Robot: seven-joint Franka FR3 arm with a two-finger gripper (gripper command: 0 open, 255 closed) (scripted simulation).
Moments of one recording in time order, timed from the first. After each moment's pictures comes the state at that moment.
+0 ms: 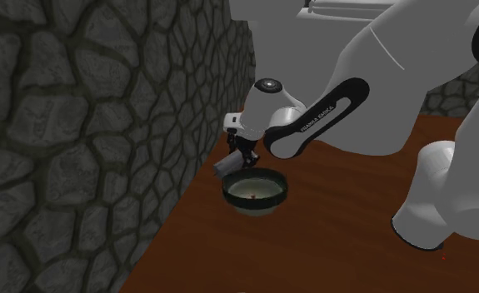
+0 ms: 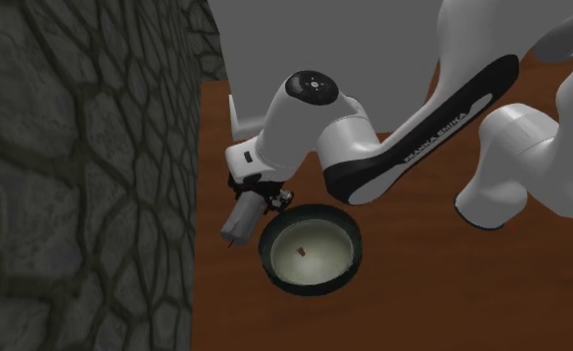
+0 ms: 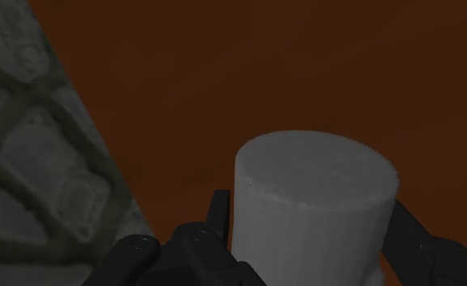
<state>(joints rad) 0.39 0.03 -0.13 -2.42 -0.23 2.79 -1.00</state>
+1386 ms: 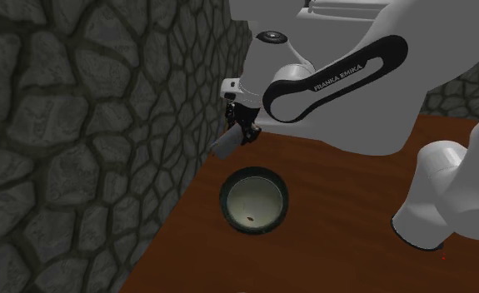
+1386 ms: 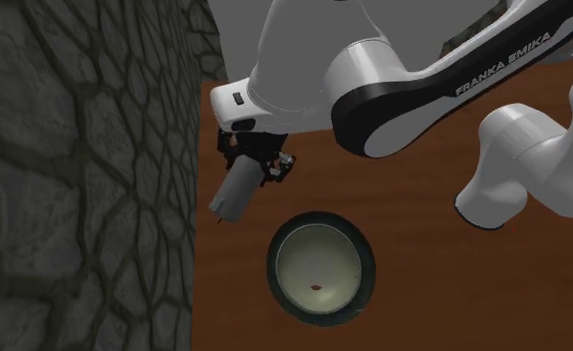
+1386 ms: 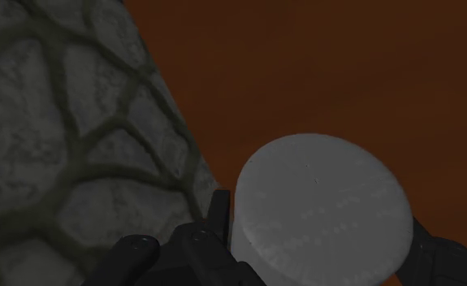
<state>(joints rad) 0.40 -0.15 -0.12 -2.31 -0.18 2.50 -1.06</state>
